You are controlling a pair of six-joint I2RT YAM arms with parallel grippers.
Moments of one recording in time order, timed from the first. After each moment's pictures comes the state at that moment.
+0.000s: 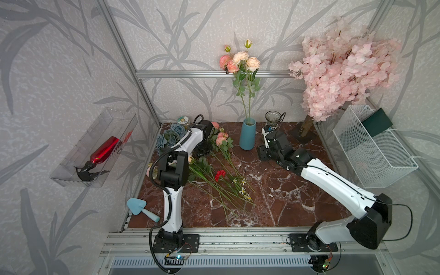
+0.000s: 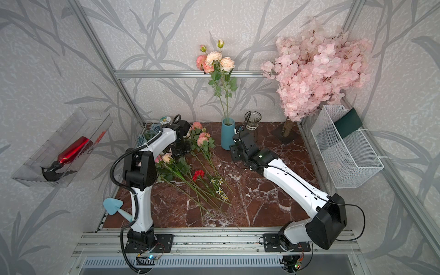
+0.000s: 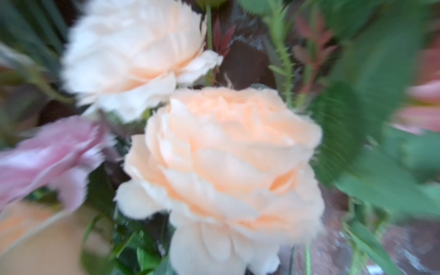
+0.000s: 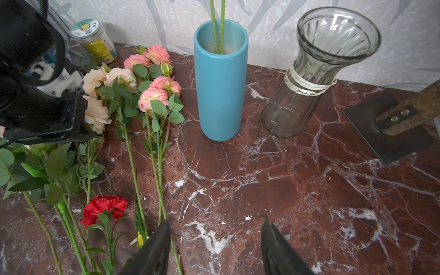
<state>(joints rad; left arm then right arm) -0.23 2.10 1.80 -1.10 -0.09 -0.66 0.67 1.41 1.29 -0.58 0.28 0.29</state>
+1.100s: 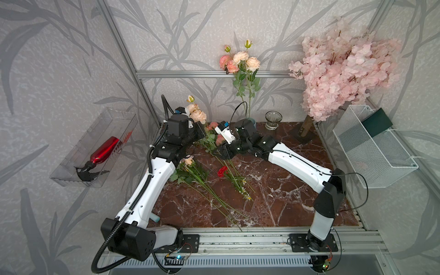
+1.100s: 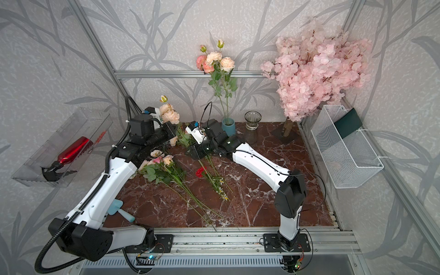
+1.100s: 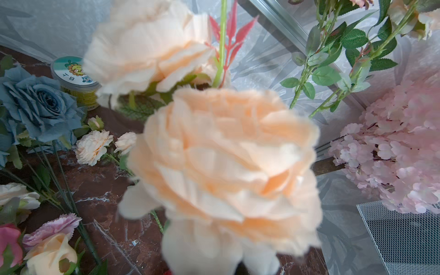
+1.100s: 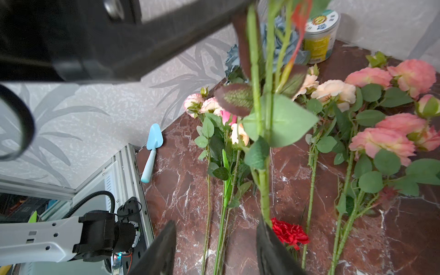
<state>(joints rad) -0.24 1.29 1.36 -0.46 0.09 -0.61 0.81 1.85 1.80 -0.55 -0.42 0.20</state>
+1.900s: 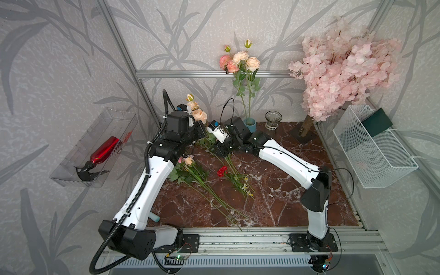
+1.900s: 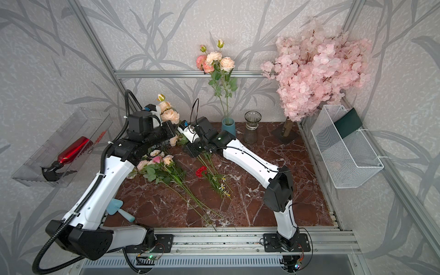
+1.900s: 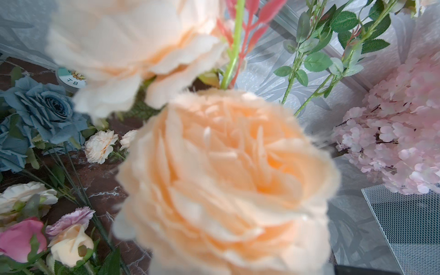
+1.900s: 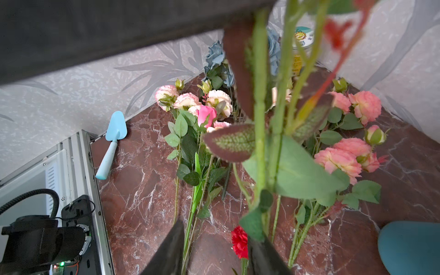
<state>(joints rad) -0.26 1.31 1.47 -0.61 0.07 -0.54 0.85 1.96 2.00 -0.70 -0.23 0.04</state>
